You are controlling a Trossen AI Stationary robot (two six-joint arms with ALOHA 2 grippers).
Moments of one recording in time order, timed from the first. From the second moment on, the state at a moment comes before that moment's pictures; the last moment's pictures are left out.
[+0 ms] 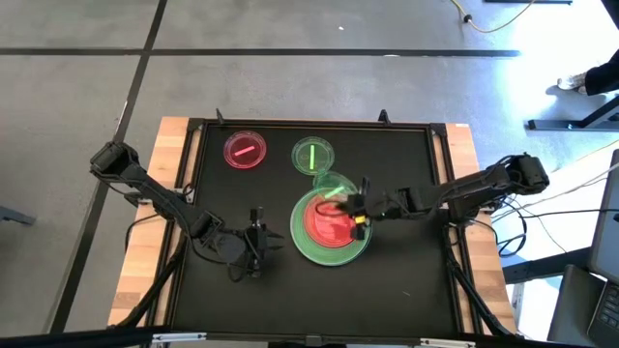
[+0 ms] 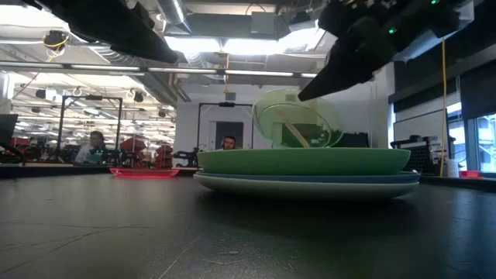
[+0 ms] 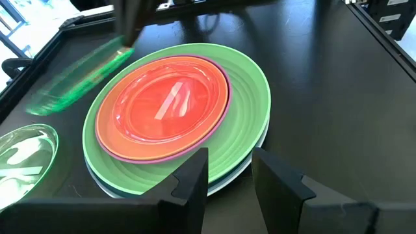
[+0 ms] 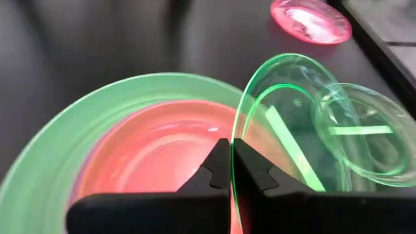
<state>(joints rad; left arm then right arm) -0.54 1.35 0.70 0.04 -0.58 -0.18 0.19 1.38 0.74 0.02 0.29 0.04</state>
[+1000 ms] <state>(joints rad) -0.54 1.35 0.70 0.05 -0.58 -0.18 0.32 1.53 0.74 0.08 0.17 0.17</state>
